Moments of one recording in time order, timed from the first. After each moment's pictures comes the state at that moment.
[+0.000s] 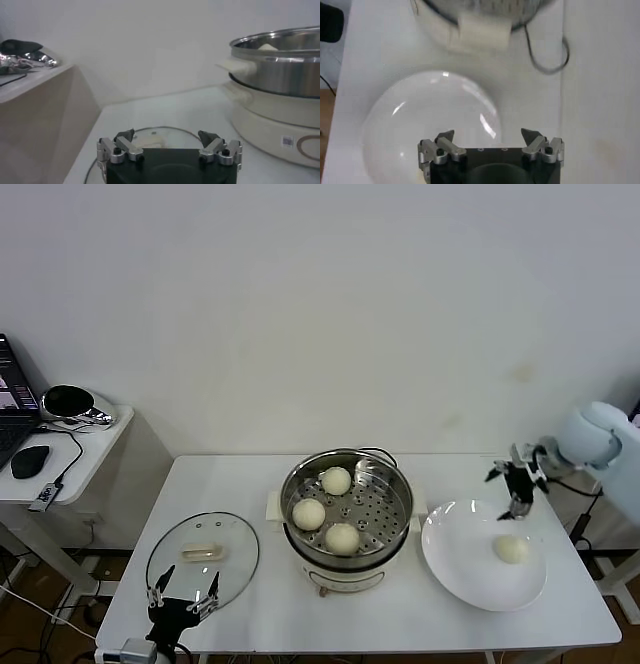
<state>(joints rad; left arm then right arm) 1.70 -1.44 -0.69 -2.08 0.00 0.18 0.14 -0.07 0.50 -0.54 1.34 -0.14 -0.18 -1.21</state>
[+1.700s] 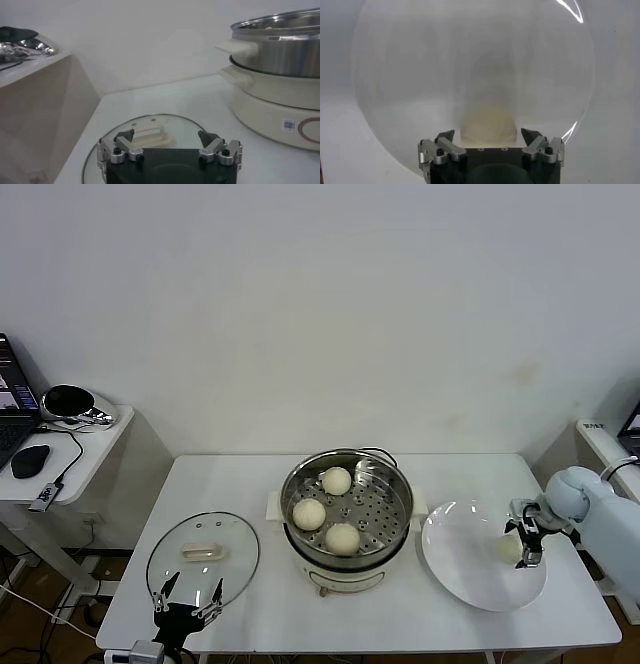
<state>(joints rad) 1.69 -1.45 -0.68 -2.05 0.03 0.19 0.14 -0.31 0.63 -0.39 1.09 -0.36 -0.09 -1.17</state>
